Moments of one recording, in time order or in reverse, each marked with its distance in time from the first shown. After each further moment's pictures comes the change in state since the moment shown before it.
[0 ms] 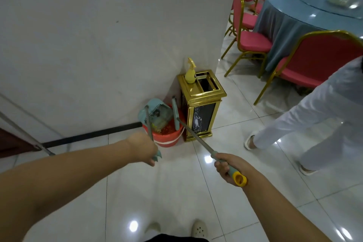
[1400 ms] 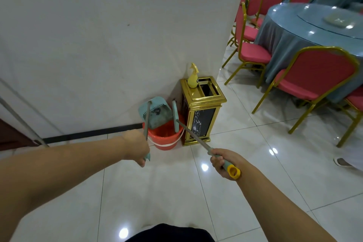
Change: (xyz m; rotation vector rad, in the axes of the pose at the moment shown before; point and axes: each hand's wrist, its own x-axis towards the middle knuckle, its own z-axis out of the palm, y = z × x) left_hand -0.036 -0.004 0.013 0.070 -0.095 -0.023; right_hand -0.008 0.006 0.017 -0.059 0.006 -0.018
